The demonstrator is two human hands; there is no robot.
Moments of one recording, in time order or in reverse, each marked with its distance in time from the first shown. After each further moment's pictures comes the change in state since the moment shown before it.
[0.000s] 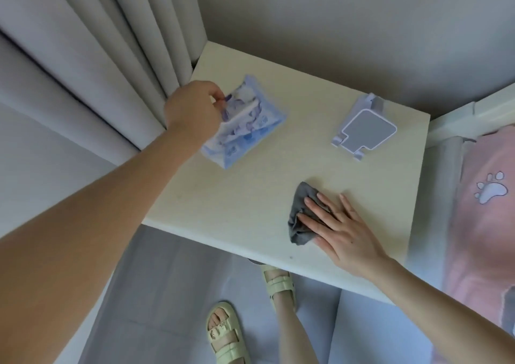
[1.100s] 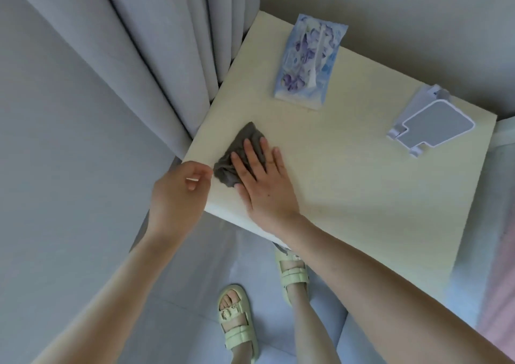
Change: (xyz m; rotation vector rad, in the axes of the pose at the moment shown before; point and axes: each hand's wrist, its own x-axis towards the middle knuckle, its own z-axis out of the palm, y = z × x) left_hand -0.144 -0.099 0.002 -0.404 -0.019 -0.403; right_hand 0.170 -0.148 -0.009 0.157 0.132 0.060
